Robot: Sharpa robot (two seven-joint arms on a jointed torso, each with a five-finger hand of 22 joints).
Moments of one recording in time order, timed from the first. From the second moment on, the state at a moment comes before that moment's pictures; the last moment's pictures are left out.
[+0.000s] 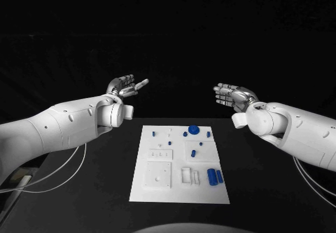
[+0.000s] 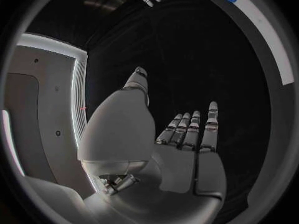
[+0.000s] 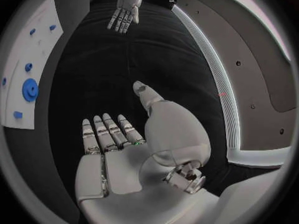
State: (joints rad) left arm 1.31 -0.58 -0.20 1.03 0.02 -0.48 0.32; left_hand 1.38 -0.24 0.00 0.30 0.14 0.35 0.14 0.03 0.03 0.38 0.13 0.03 0.03 0.42 0.15 0.03 0.04 0.16 0.56 0.29 0.05 0.06; right arm 1.12 -0.73 0.12 1.16 -0.12 -0.20 0.16; right_hand 1.23 0.05 0.18 -0.16 0.31 0.39 0.15 0.03 0.04 0.44 0.24 0.03 0.04 0.39 0.25 0.03 0.03 0.09 0.26 0.27 0.03 0.03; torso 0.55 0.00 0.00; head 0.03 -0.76
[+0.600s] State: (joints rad) left arm 1.32 -0.70 -0.20 1.19 0.00 -0.40 0.32; left_hand 1.39 0.03 -0.01 -0.01 0.21 0.95 0.16 0.06 0.06 1.13 0.13 0.06 0.06 1.16 0.11 0.12 0.07 0.11 1.01 0.11 0.22 0.09; right arm 1.12 -0.67 0.12 1.12 -0.85 -0.24 0.19; right_hand 1.26 0.00 0.39 -0.24 0.12 1.04 0.15 0.07 0.07 1.11 0.12 0.05 0.06 1.38 0.05 0.10 0.10 0.12 1.15 0.06 0.21 0.08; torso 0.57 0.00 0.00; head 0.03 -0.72
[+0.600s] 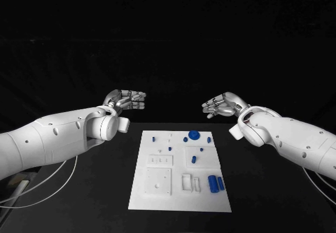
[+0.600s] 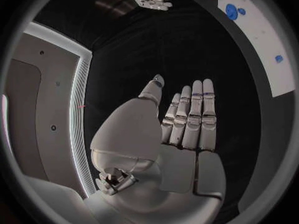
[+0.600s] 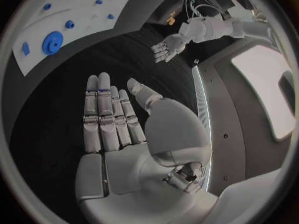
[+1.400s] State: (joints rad) left arm 1.35 -0.78 -0.19 1.40 -0.05 -0.33 0.34; left_hand 1.36 0.01 0.10 -0.06 0.24 1.00 0.15 0.06 0.07 1.19 0.11 0.06 0.06 1.25 0.08 0.12 0.08 0.08 1.03 0.06 0.33 0.13; right arm 1.11 -0.60 0.12 1.12 -1.51 -0.30 0.05; right_hand 1.32 -0.08 0.37 -0.28 0.10 1.12 0.12 0.07 0.07 1.22 0.07 0.05 0.06 1.42 -0.02 0.47 0.39 0.11 1.28 -0.03 0.45 0.25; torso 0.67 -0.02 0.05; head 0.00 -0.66
